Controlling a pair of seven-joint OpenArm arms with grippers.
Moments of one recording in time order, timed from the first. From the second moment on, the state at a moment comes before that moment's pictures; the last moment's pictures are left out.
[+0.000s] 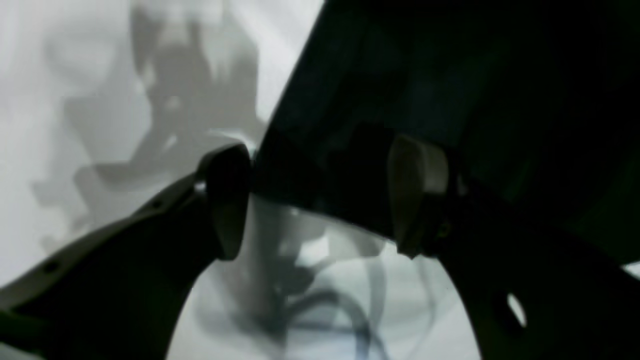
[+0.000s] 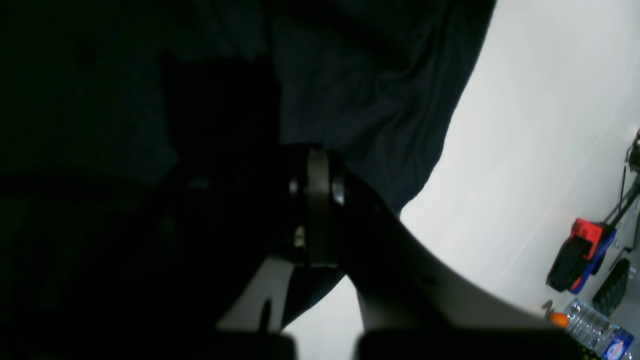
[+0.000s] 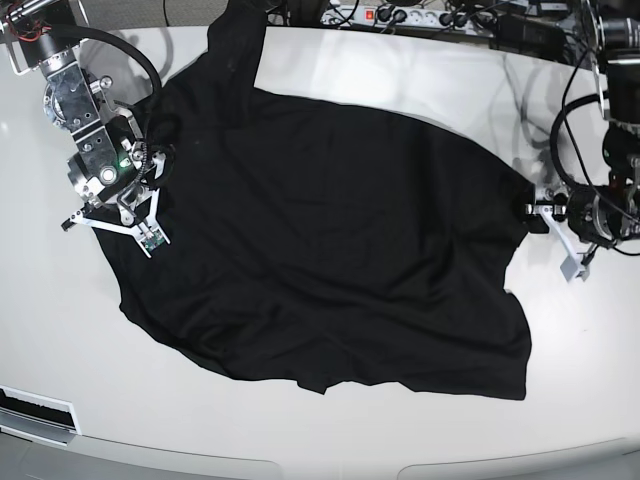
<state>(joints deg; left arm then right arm) -11.1 -29.2 -6.7 61.0 -31.8 -24.6 60.7 -0.7 23.8 -18.9 84.8 -5.5 3.6 -56.6</state>
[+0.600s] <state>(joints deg) -8.3 -30.1 -6.7 63.7 -28.8 -22.4 67.1 -0.7 23.8 -18.9 84.8 -5.5 5.3 -56.6</state>
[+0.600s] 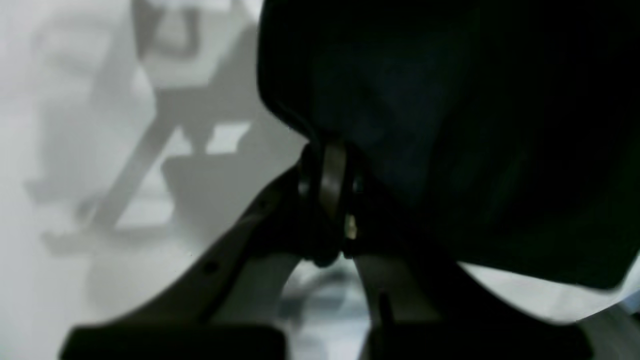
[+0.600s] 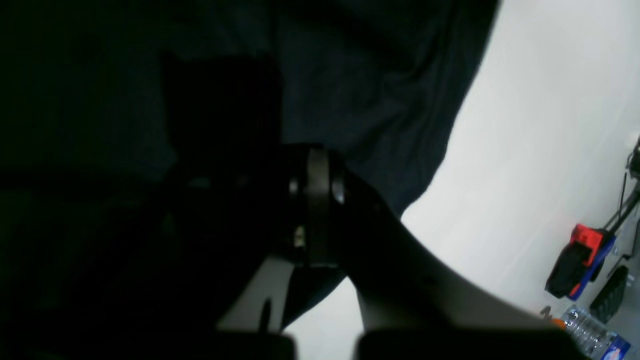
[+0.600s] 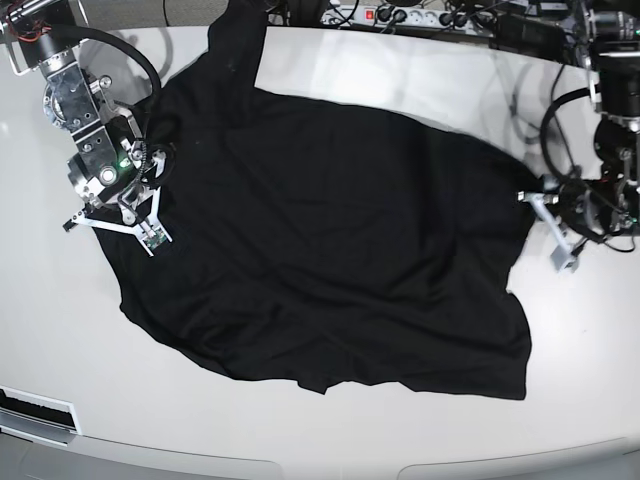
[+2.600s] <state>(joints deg) -6.6 -38.1 -6.6 64.3 -38.7 -28.6 68.3 -24.0 5.6 35.3 85.4 49.7 30.7 -58.8</state>
